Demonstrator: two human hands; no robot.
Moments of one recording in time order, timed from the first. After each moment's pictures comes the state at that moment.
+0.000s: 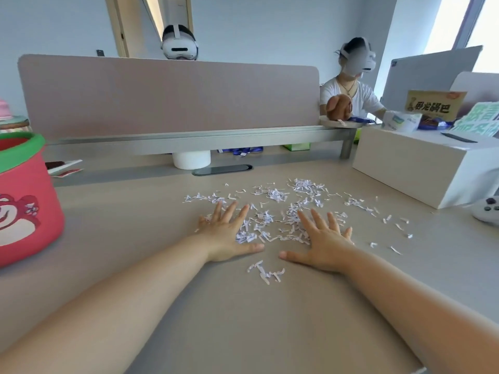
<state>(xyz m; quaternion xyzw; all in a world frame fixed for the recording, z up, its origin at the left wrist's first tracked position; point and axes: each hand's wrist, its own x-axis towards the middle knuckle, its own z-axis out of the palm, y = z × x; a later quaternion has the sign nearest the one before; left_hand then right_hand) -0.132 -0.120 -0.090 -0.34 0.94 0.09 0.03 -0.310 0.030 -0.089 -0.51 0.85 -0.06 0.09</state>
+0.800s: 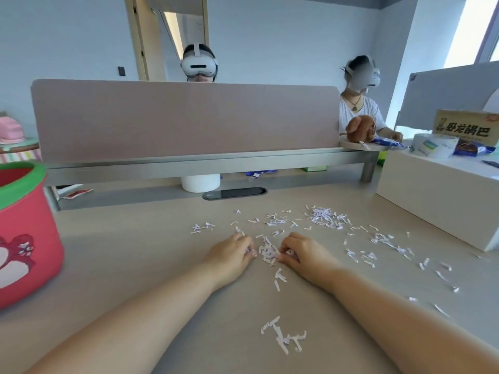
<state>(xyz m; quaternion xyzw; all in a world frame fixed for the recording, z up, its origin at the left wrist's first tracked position) -0.155 -0.166 -0.093 -0.32 0.93 0.10 -0.13 -0.324 -0.063 -0.088 -0.65 0.72 -0.21 0.04</state>
